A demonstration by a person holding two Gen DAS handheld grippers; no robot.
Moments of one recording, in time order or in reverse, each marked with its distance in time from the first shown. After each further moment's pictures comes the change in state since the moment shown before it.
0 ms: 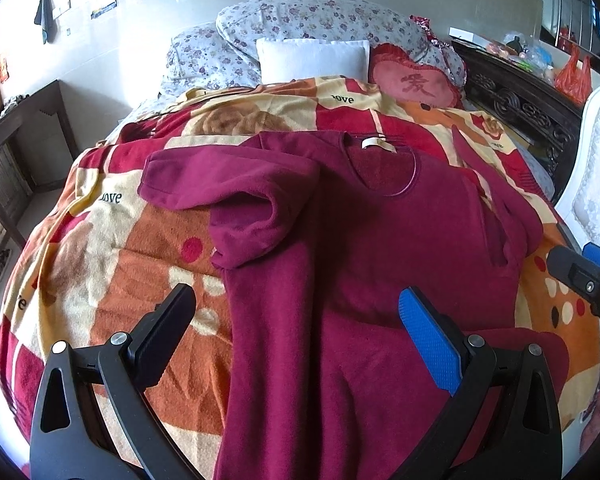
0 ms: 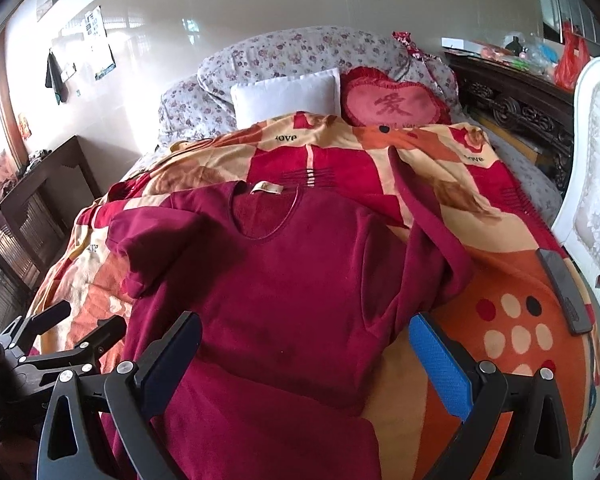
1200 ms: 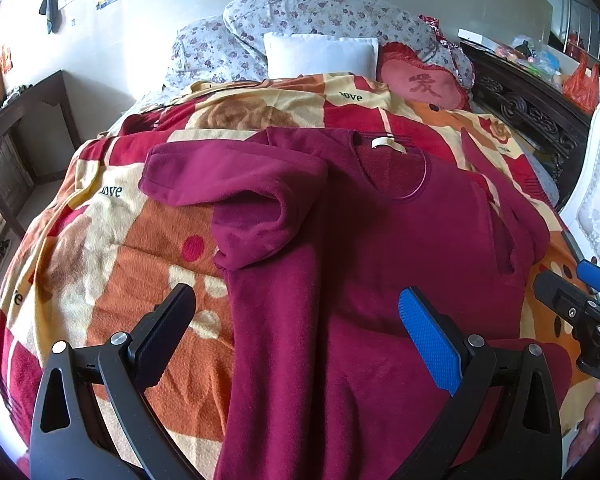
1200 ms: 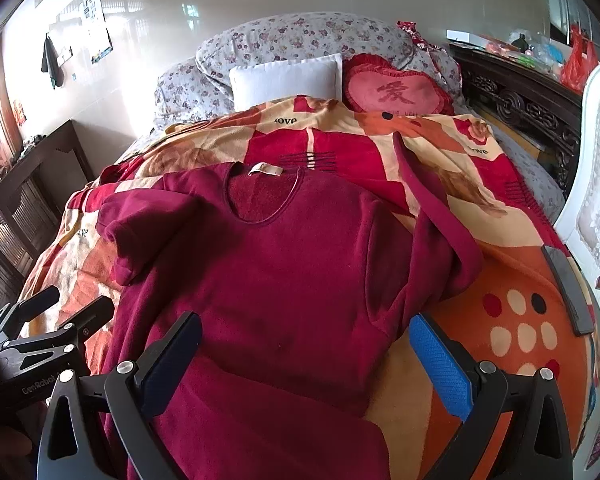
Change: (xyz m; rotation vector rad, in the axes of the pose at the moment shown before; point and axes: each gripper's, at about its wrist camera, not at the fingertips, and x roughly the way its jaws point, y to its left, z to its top) left arm 0.010 0.007 0.004 -0.028 0.016 0.002; right arm 0.020 0.007 -0.003 -0.025 0.046 -0.019
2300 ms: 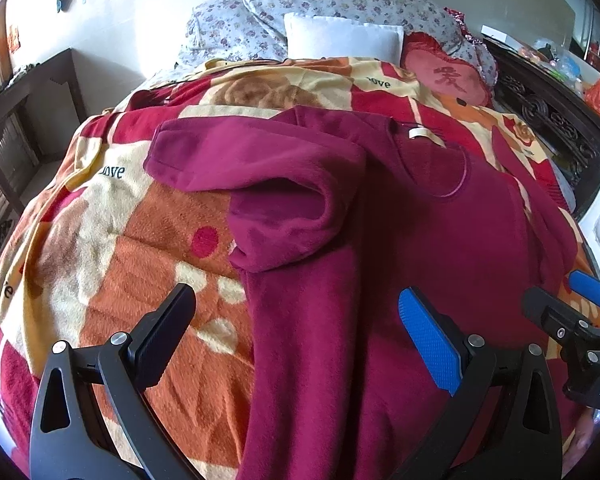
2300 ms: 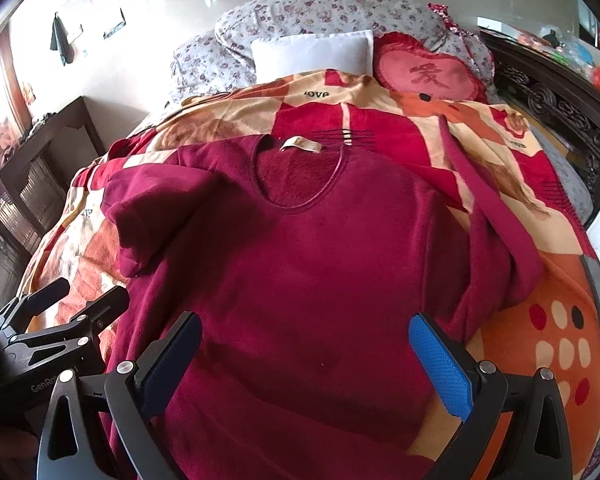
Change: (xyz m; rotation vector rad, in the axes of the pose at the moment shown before) left arm 0.040 0.025 0.007 -0.055 0.061 0.027; right arm 0.052 0.032 0.012 -0.050 0.089 0.052
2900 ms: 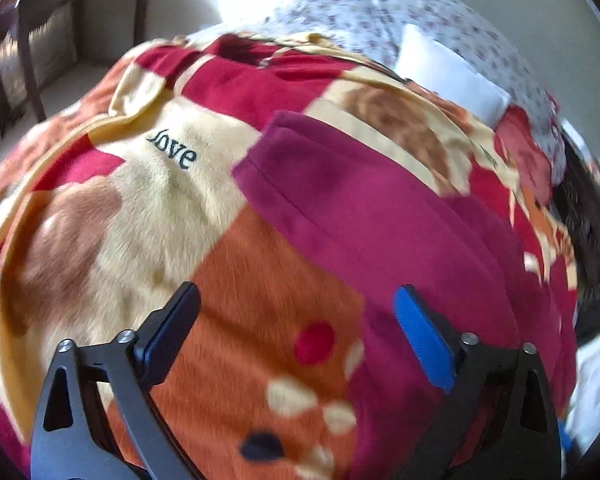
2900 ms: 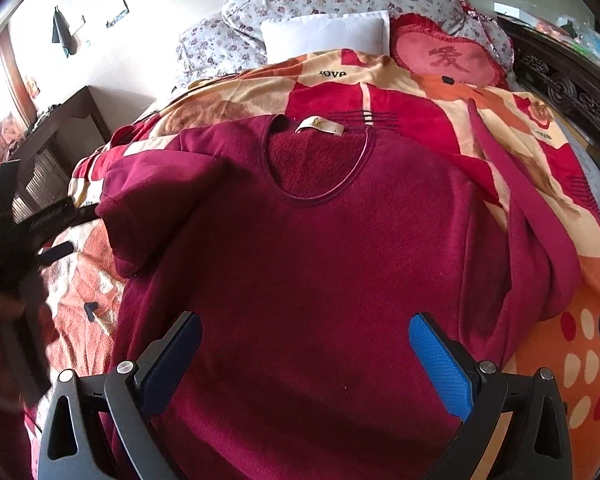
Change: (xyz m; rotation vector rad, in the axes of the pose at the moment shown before) left arm 0.081 0.137 0.065 -0.418 0.066 -0.018; right arm 0.035 0.005 0.010 0.000 0.061 0.052
